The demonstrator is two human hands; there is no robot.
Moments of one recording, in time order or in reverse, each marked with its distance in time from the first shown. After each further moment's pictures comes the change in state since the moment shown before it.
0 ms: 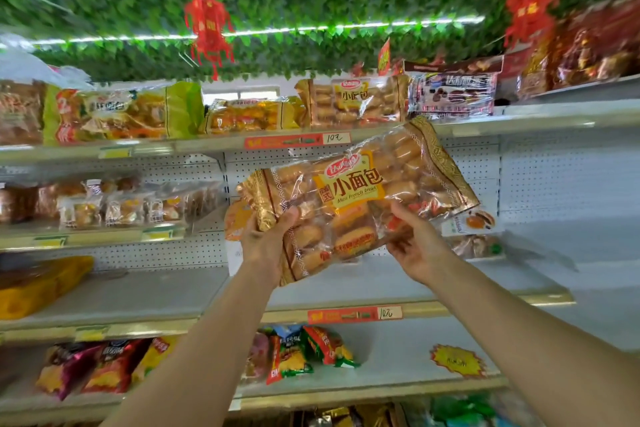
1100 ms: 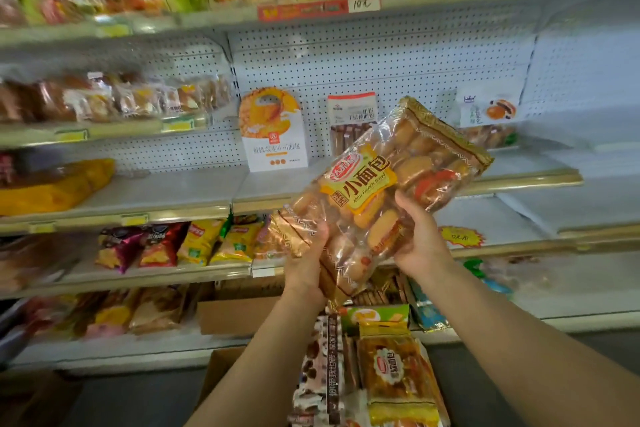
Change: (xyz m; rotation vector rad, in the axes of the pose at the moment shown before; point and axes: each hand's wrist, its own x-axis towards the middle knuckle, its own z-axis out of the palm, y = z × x) left_hand -0.101 -0.158 -0.129 -0.111 0.095 -0.588; right_hand -0.092 0.184 -0.023 0.155 0.109 0.153
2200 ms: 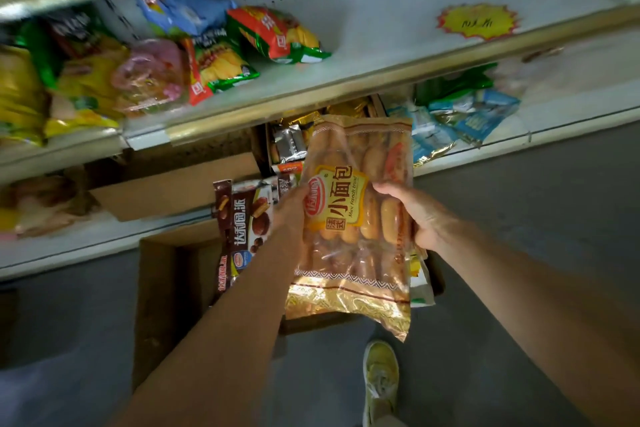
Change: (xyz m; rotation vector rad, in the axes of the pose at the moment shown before) left_hand 0.327 -0.271 -0.066 0.535 0.169 -0.318; right_hand 0.226 0.210 -0.307 -0.519 0.277 0.622
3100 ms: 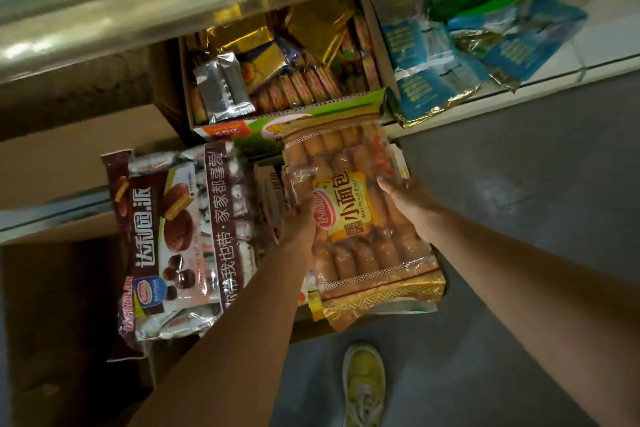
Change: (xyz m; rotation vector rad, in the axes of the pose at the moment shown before) left_hand 0.220 -0.122 0.091 0.171 0.056 -0.335; right_hand 0.262 0.061 -0.055 -0.374 0.339 0.165
